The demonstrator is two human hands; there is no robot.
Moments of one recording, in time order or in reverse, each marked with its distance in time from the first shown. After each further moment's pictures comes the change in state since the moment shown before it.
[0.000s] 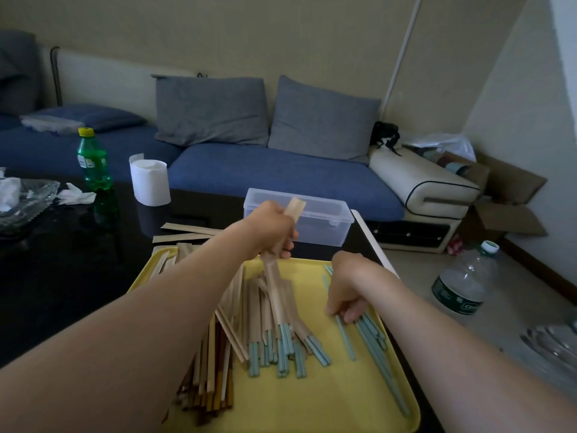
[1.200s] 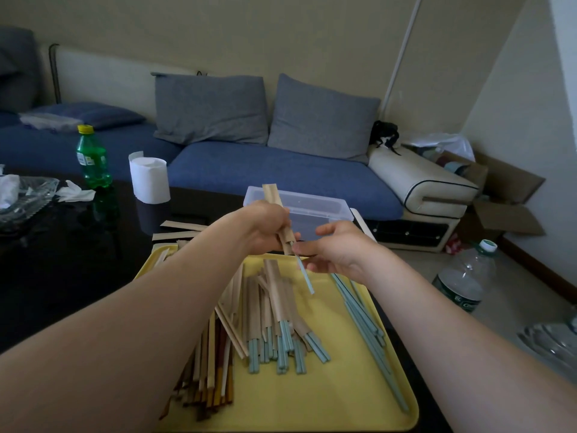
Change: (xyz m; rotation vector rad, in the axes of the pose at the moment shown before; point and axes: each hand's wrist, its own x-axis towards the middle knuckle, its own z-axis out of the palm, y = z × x) left_hand -0.002 0.008 0.000 -0.407 0.014 -0.164; right_hand -0.013 -0.014 -0.007 1.068 0.041 -0.343
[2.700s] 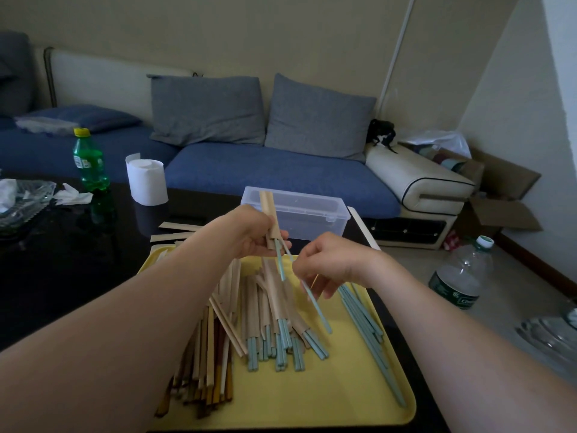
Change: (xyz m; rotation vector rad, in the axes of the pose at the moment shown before) left_hand -0.005 -0.004 -0.014 0.228 0.074 -0.018; right_hand -0.012 0.004 -0.011 -0.592 -0.288 -0.056
